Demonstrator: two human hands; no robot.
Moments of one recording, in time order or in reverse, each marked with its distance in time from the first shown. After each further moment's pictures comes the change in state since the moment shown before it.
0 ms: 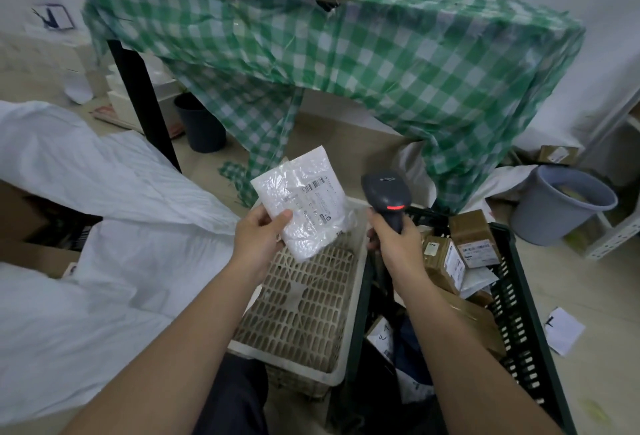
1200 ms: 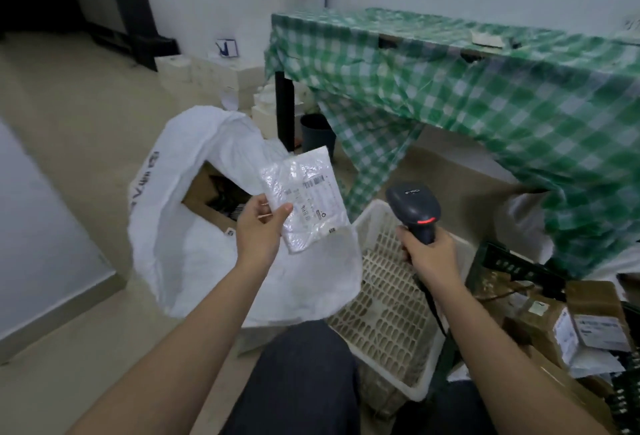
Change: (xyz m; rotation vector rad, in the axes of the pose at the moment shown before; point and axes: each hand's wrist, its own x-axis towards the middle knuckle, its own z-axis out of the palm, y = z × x) left_hand -0.066 0.055 -0.157 0.142 0.483 0.313; right_hand -0.061 -0.019 0.091 -0.200 -0.259 -0.202
